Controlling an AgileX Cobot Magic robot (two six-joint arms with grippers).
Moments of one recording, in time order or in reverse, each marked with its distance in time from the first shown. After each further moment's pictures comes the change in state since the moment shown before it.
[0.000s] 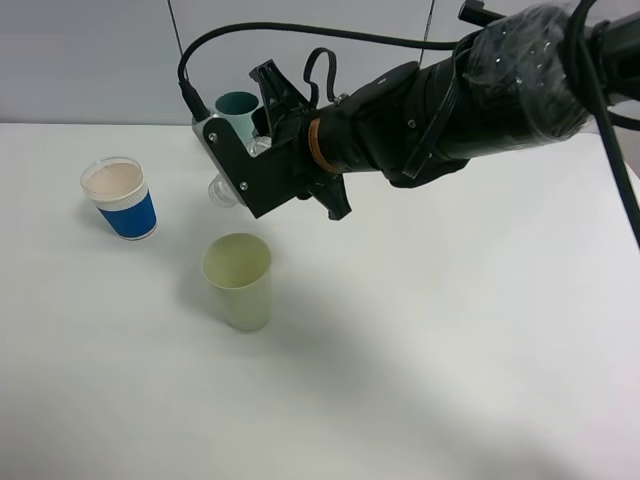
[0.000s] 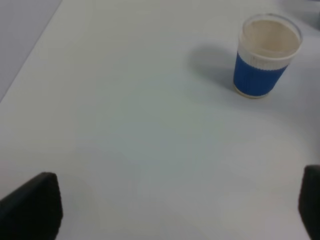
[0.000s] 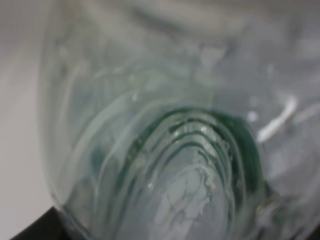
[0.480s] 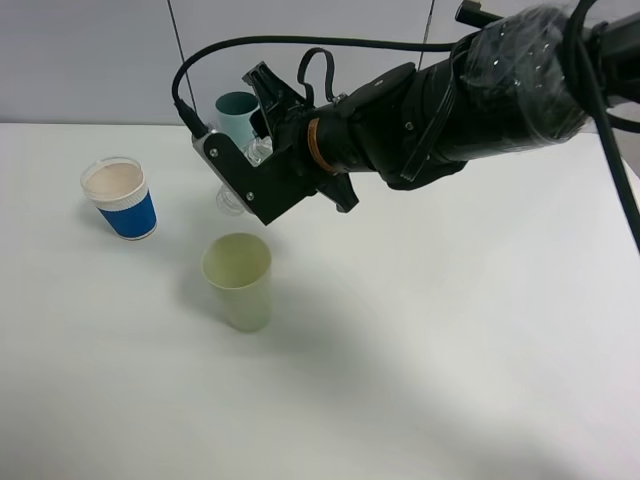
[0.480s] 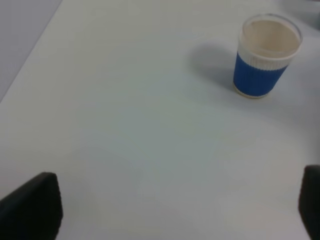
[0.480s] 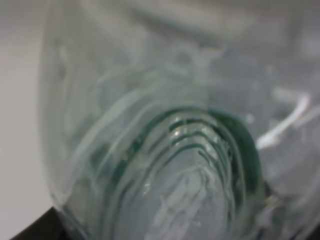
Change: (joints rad) left arm 0.000 0.000 0.000 0.000 0.000 0.000; right arm 0.011 0.000 0.000 0.000 0.042 -0.134
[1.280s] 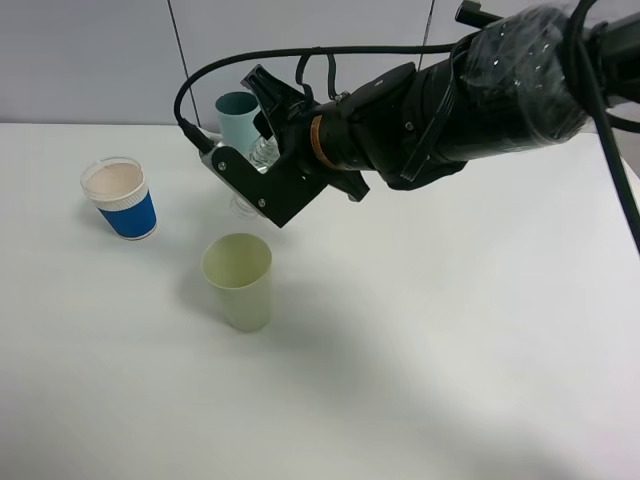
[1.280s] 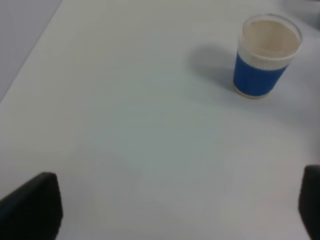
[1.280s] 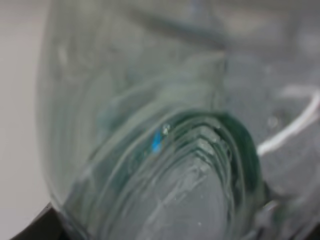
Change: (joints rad) left arm 0.000 0.000 0.000 0.000 0.000 0.000; right arm 0.000 0.000 0.000 0.000 0.048 -0.140
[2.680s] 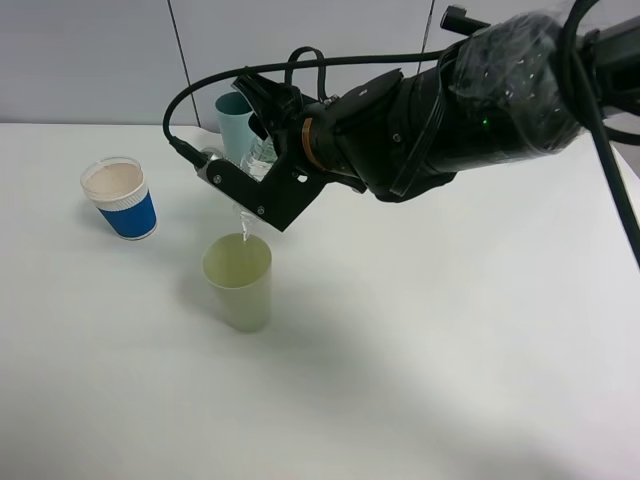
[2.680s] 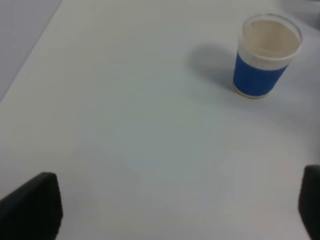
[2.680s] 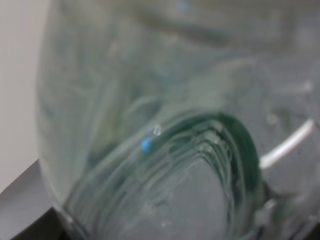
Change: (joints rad) left arm 0.000 0.000 0.000 0.000 0.000 0.000; right arm 0.050 0.000 0.000 0.001 0.122 -0.088
